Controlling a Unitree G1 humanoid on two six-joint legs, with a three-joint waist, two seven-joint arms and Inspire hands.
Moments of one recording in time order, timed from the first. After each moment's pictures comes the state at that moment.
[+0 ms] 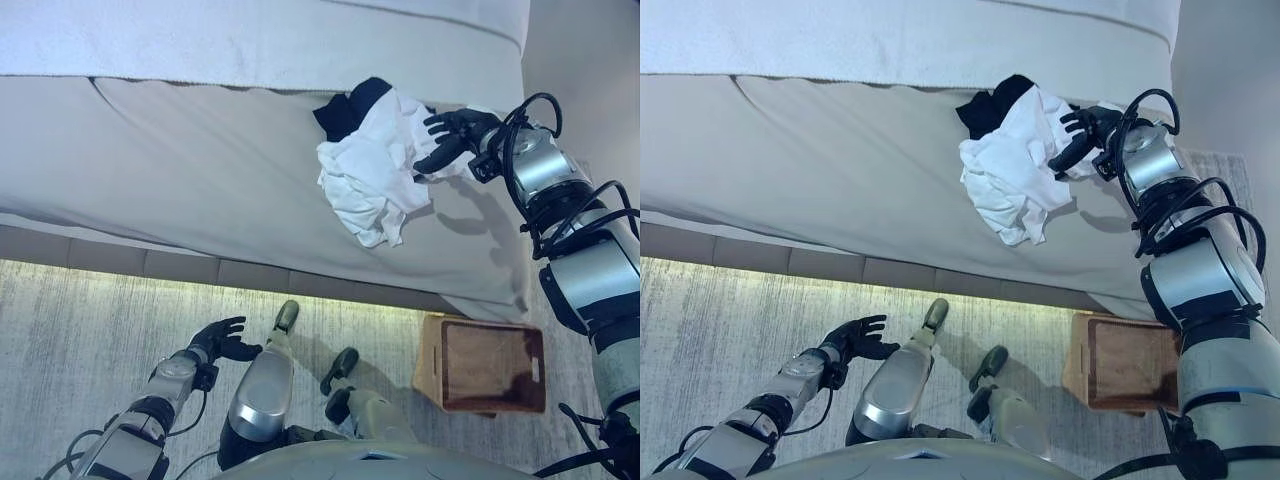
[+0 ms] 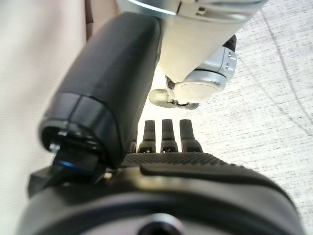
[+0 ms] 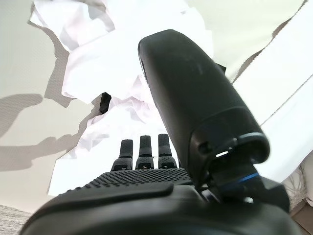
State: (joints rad) left arm -0.23 0.41 -0.34 1.04 -0.28 -0.03 -0.14; right arm -1.20 -0.67 0.56 0.99 0.15 0.32 0.24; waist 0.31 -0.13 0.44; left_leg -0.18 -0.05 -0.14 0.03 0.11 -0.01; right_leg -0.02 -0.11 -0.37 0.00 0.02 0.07
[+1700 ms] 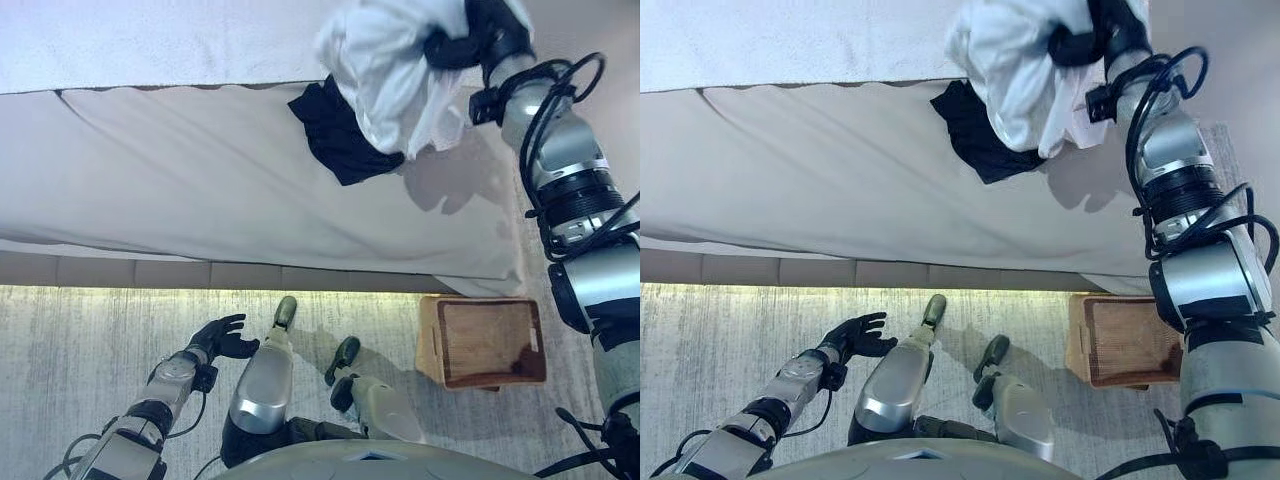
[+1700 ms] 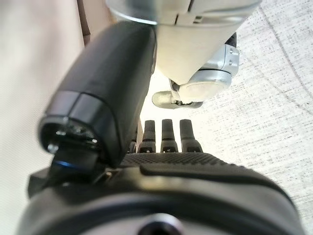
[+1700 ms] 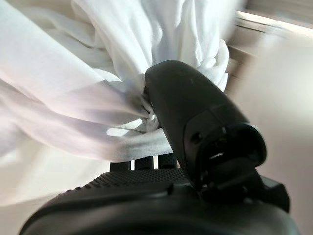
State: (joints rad) left arm -0.18 0.42 -0.31 1.03 -0.24 -0.06 -0.15; right arm -1.18 -0.69 0.32 0.60 0.38 0.14 -0.12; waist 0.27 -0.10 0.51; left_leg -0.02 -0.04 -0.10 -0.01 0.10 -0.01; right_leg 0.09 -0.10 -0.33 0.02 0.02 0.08
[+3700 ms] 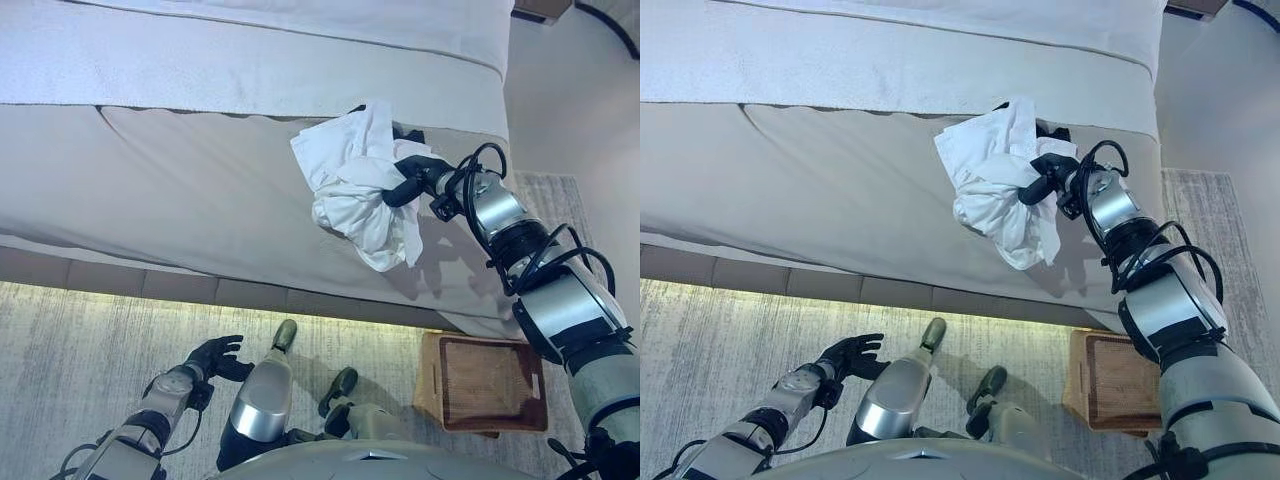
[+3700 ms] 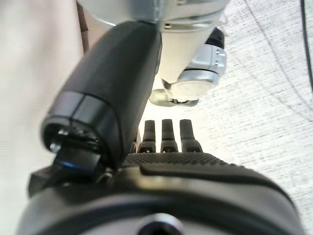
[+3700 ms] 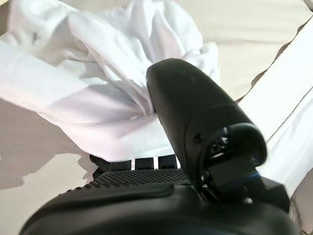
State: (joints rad) left arm -0.16 0.42 -0.33 1.07 -0.19 -0.04 -0.16; right arm -1.01 -0.56 0.52 0.86 0.14 0.33 0.32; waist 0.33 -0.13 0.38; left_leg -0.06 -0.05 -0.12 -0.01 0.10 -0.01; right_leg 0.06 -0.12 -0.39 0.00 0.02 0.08
